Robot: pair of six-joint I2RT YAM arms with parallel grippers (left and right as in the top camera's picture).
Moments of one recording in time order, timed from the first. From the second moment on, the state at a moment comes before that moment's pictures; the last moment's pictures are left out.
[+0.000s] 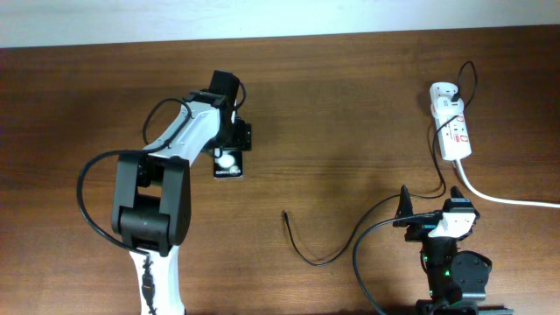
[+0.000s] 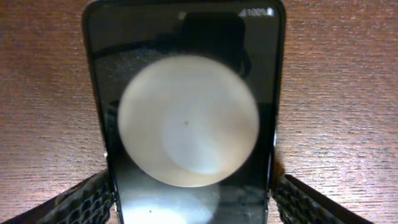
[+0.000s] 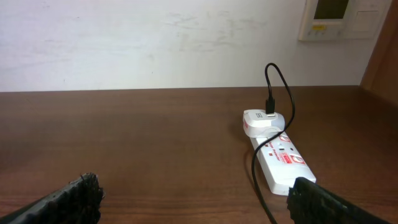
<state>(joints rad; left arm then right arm) -0.26 2.19 1.61 -0.81 -0.04 -0.22 -0.07 0.01 0.01 -0.07 -0.02 0.01</state>
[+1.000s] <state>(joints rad) -0.26 2.21 1.63 -0.83 -0.03 -0.22 -0.07 0.01 0.01 -0.07 -0.02 0.01</state>
